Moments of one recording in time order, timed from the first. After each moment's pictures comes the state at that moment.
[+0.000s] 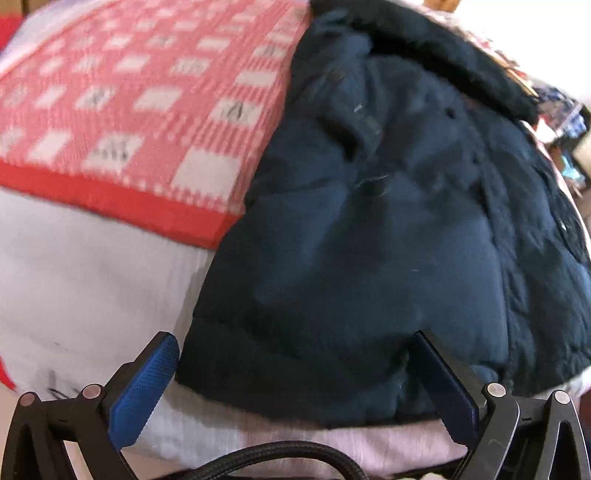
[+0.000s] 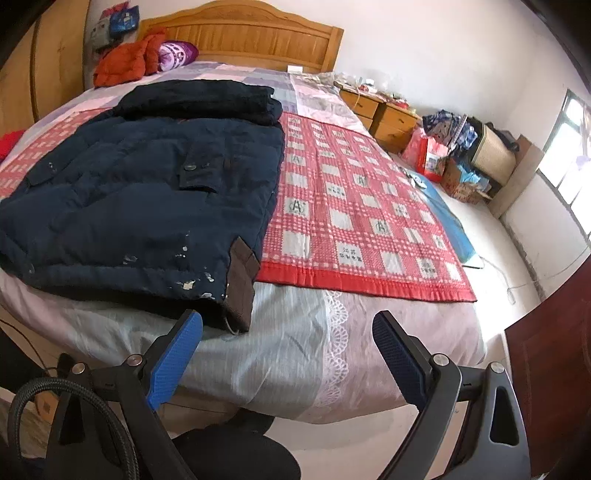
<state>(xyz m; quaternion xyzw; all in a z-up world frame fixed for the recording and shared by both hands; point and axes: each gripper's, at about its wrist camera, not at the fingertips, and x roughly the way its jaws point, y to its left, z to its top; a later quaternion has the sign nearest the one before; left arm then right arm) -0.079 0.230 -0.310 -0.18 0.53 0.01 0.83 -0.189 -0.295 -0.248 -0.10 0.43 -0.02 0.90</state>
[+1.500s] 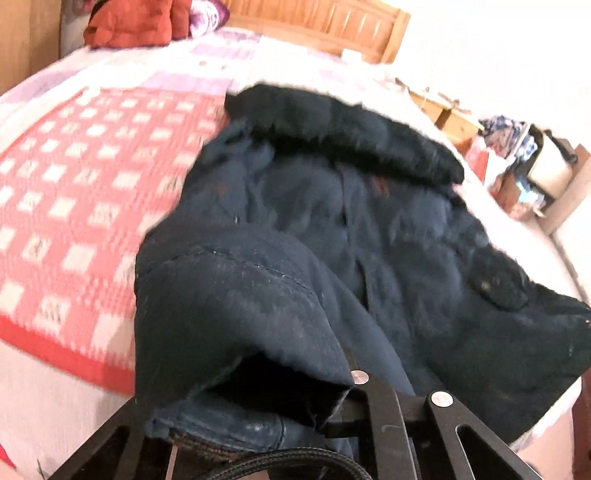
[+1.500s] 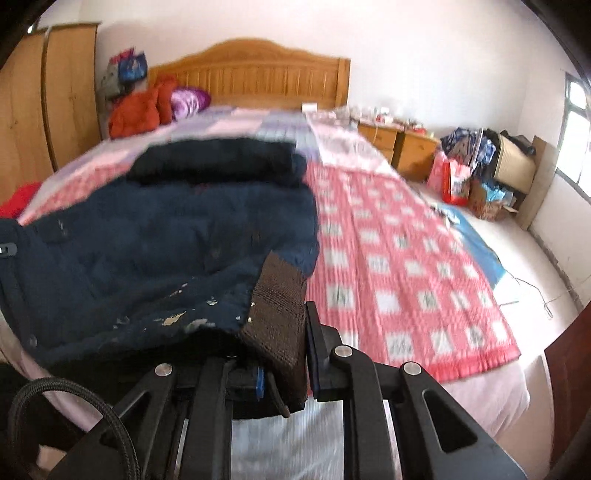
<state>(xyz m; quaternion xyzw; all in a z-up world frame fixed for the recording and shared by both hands) -0.036 0.161 -0.195 -0.14 0.41 -0.04 0.90 -0.108 -0.273 -0.204 -0.04 0.34 0.04 0.94</state>
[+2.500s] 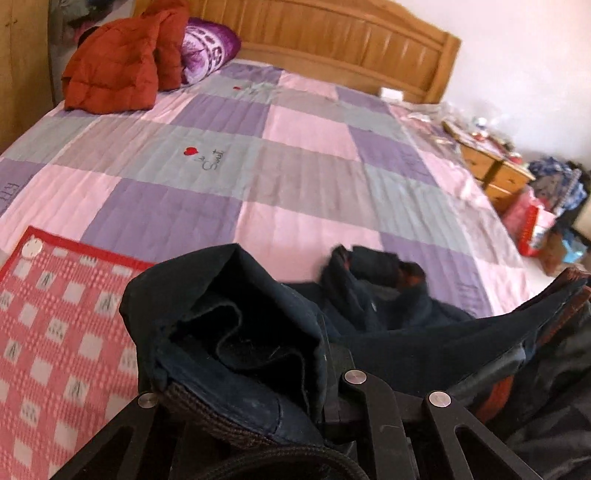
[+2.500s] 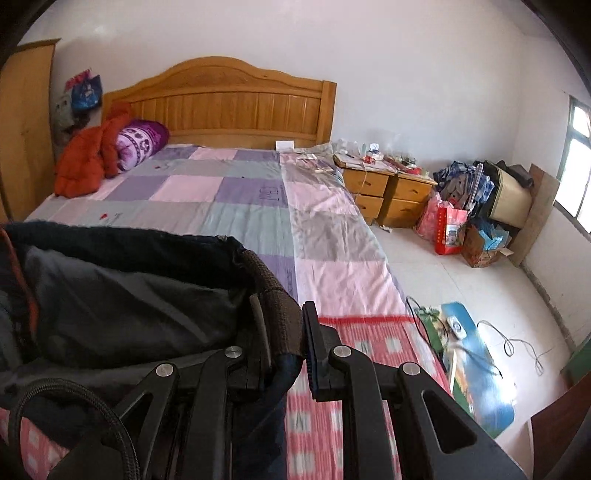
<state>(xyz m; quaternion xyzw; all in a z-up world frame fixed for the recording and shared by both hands) 0.423 0.220 -0.095 -0.13 0.41 0.02 0.90 0.436 -0.264 -0.049 -0.06 0.33 -0.01 0.94</state>
